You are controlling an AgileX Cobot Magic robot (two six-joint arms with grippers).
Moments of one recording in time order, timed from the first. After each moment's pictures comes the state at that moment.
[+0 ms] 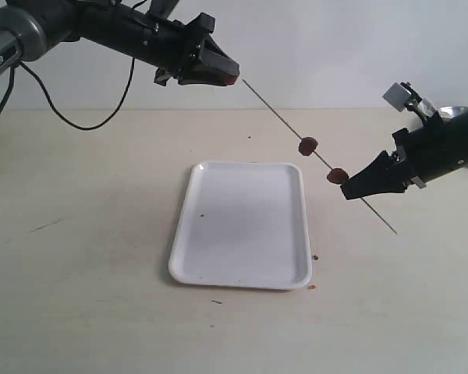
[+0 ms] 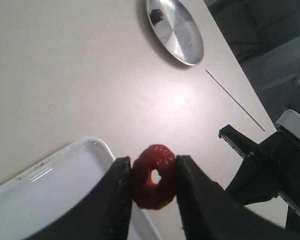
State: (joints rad) left arm -0.27 2.56 -2.52 -1.02 1.22 0.38; right arm -0.27 2.07 -1.25 1.04 1.21 -1.51
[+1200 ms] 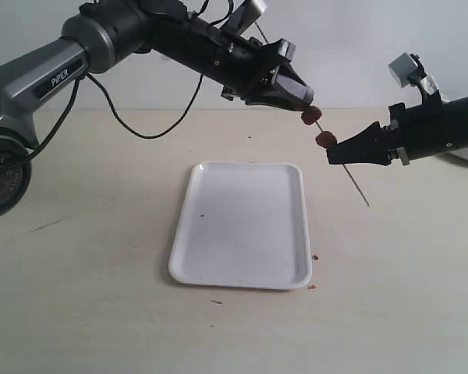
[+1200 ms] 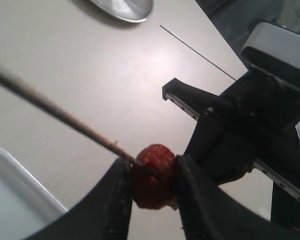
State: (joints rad) left arm -0.47 2.56 -2.52 -1.01 1.21 0.43; right arm -0.27 2.07 -1.25 1.28 1.23 -1.56
